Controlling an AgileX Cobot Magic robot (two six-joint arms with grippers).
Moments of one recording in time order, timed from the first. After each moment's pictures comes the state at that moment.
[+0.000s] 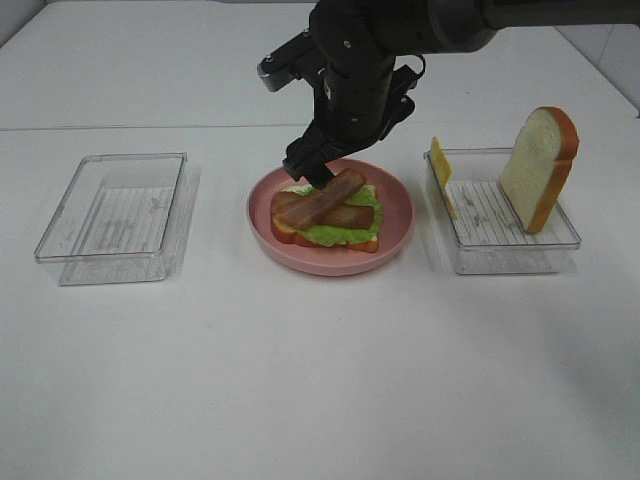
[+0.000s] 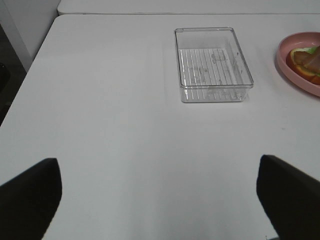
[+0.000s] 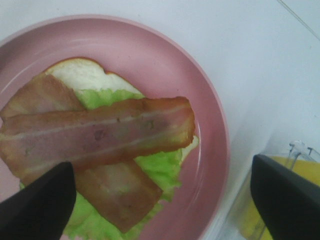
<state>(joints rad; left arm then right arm) 0.07 0.00 -0.52 -0.02 1.08 0.00 0.62 2.20 -1.73 -0.42 0.77 0.18</state>
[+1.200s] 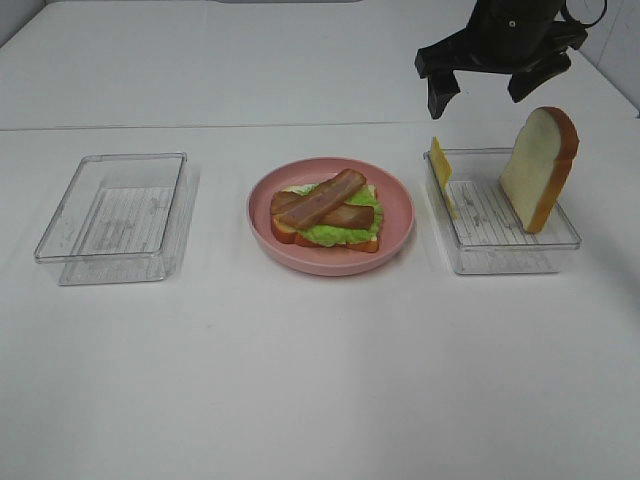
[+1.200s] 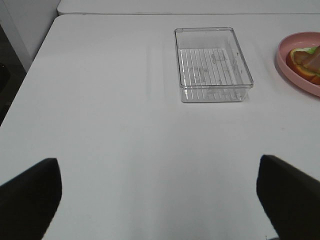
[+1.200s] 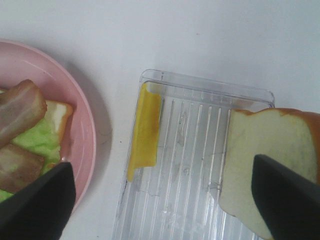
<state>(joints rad) 0.07 0.00 -0.52 -0.02 1.08 0.00 0.27 2.04 -1.75 -0.09 0.93 0.09</state>
